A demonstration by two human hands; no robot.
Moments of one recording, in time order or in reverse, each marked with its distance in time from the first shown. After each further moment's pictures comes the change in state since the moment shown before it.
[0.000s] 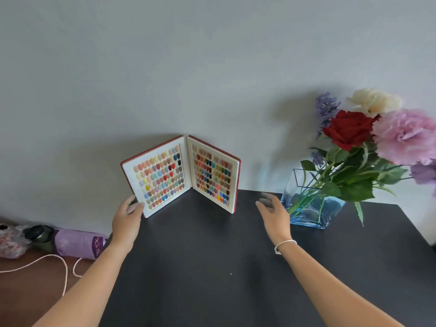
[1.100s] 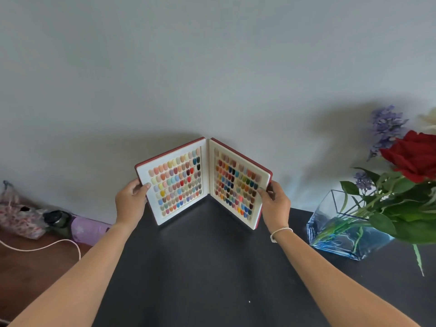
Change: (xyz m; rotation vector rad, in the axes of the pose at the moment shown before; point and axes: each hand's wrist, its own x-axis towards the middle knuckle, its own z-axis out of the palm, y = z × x) left_hand 0.071 0.019 -0.015 0.106 0.087 0.191; right_hand 0.051 -0.050 0.079 0.097 -0.028 -0.074
